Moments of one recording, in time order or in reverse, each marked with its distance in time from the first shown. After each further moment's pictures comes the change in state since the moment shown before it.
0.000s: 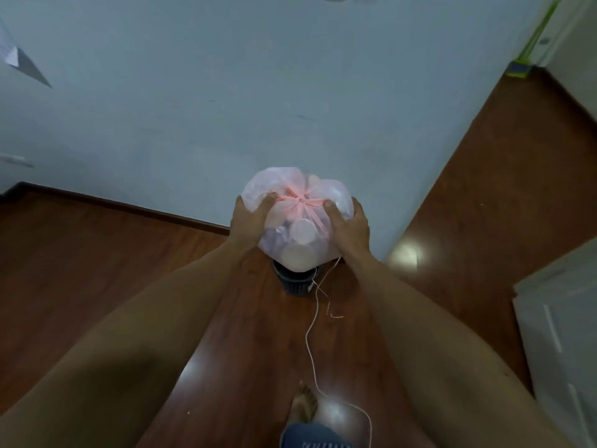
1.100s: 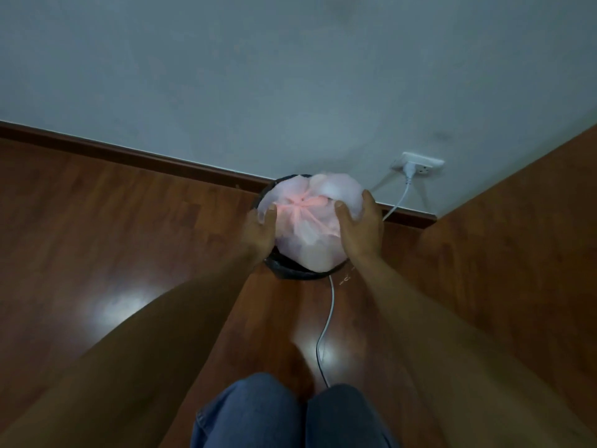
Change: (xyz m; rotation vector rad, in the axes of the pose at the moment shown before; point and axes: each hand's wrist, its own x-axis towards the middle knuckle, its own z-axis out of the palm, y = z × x) left_hand 0.305 -0.542 0.209 0.217 -0.285 -0.343; right_hand 0.286 0.480 0.256 -0.318 0.091 0.166
